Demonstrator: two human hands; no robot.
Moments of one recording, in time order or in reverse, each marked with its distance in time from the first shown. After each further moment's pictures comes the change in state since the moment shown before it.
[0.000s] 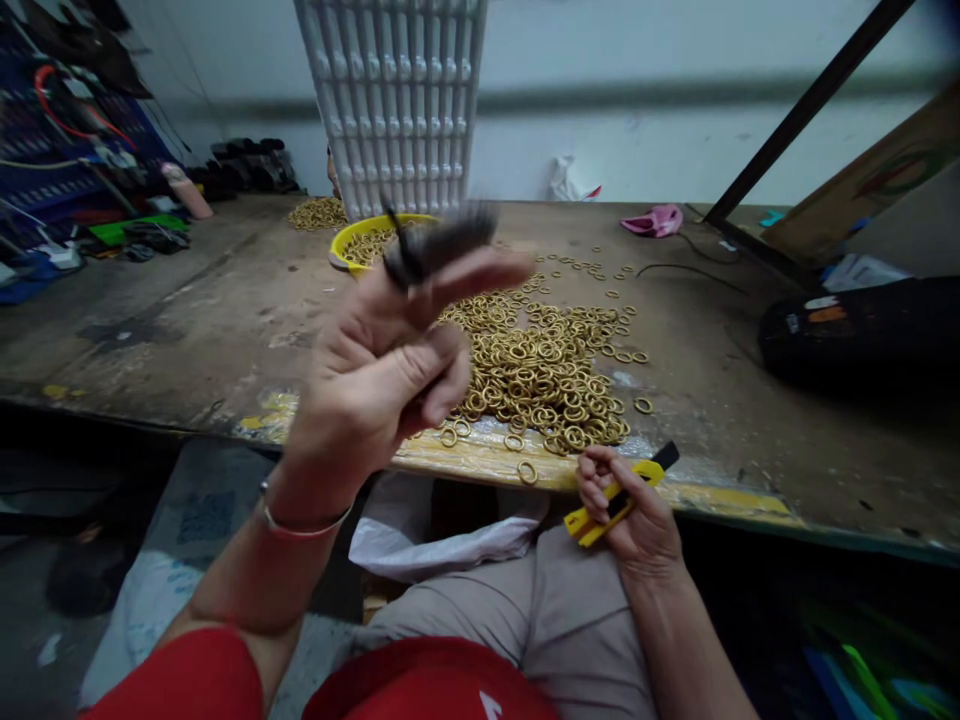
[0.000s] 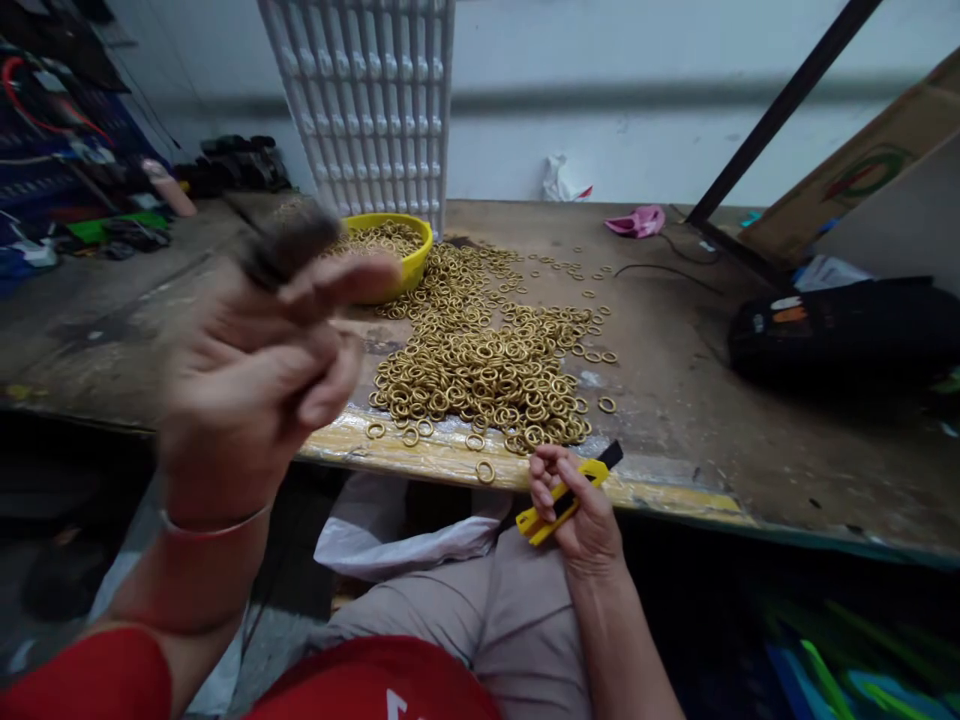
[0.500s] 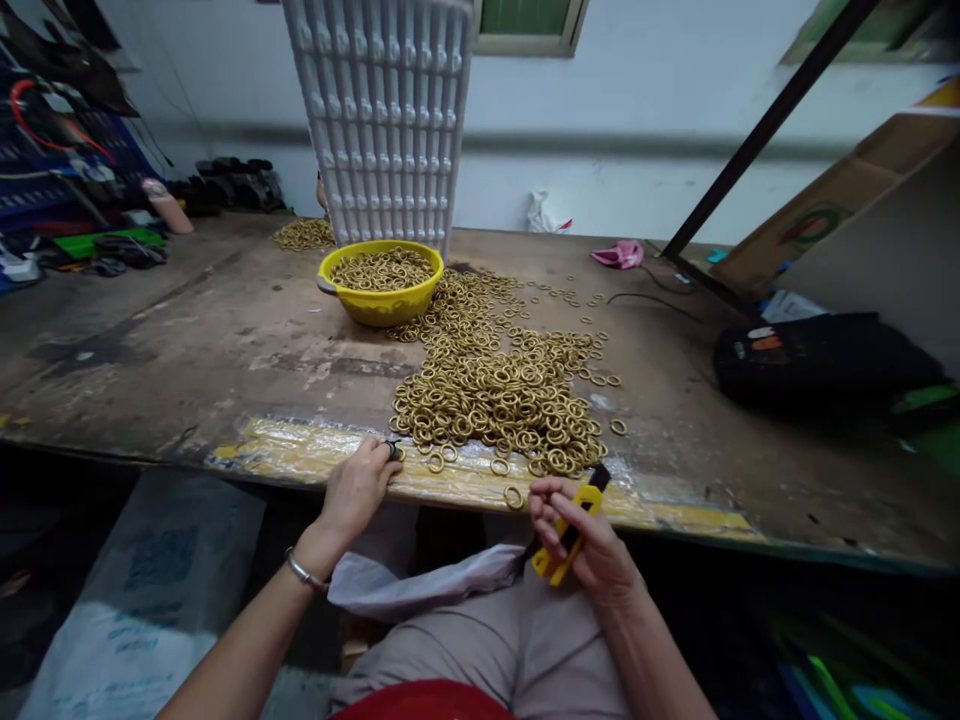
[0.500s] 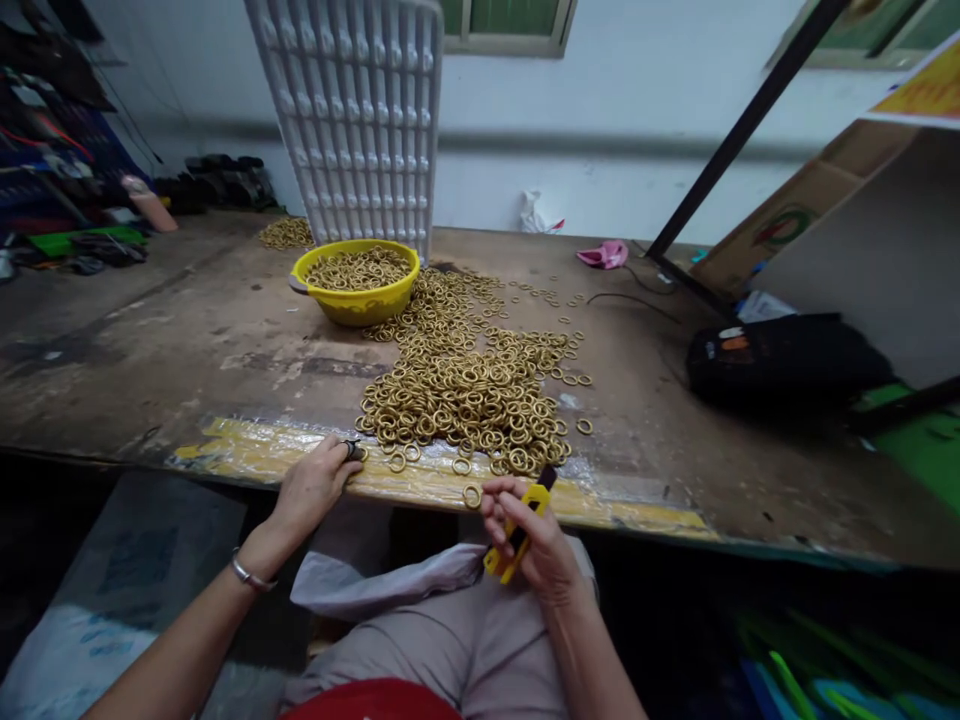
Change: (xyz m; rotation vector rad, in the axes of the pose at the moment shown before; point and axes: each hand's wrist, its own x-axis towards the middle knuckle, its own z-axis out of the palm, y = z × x) left_hand -0.043 -0.153 -0.064 1.116 -0.108 -0.163; right_hand -0.007 0.014 0.028 -0.130 -0.107 0.111
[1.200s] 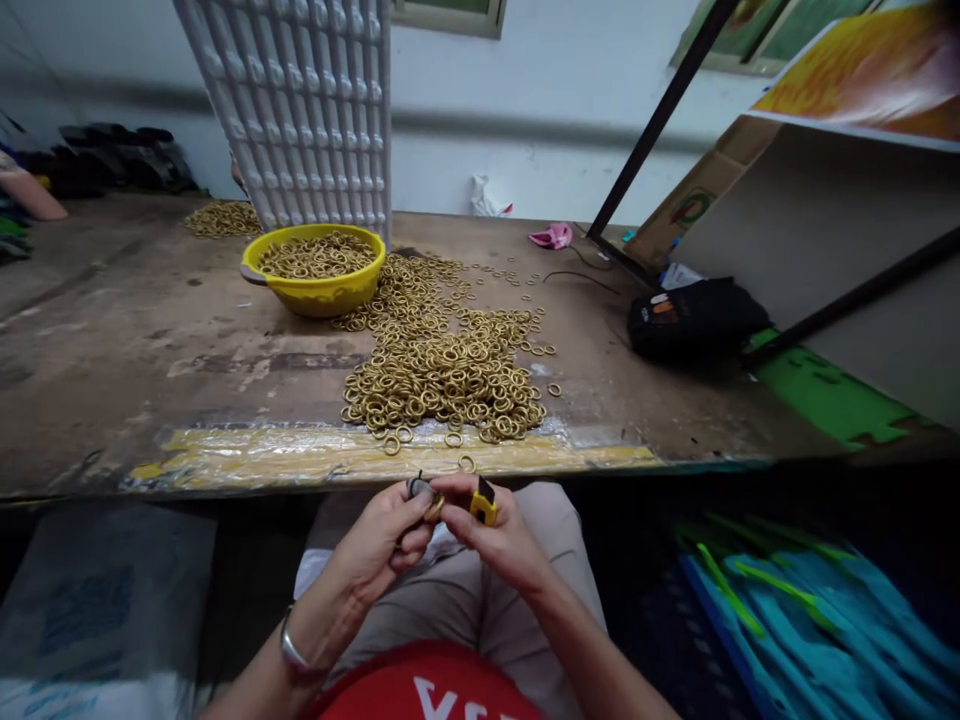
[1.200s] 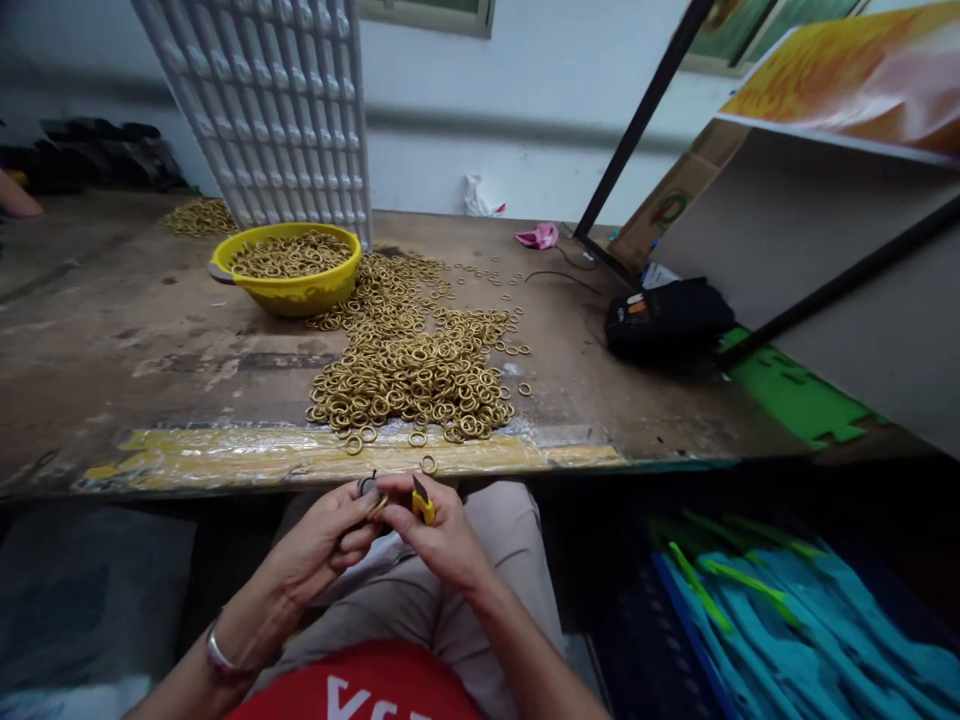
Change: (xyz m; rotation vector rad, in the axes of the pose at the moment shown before) left_hand -0.051 0.093 0.014 -1.572 -0.730 -0.488; right_hand -0.035 0.006 0.059 -0.439 -0.110 -0.204
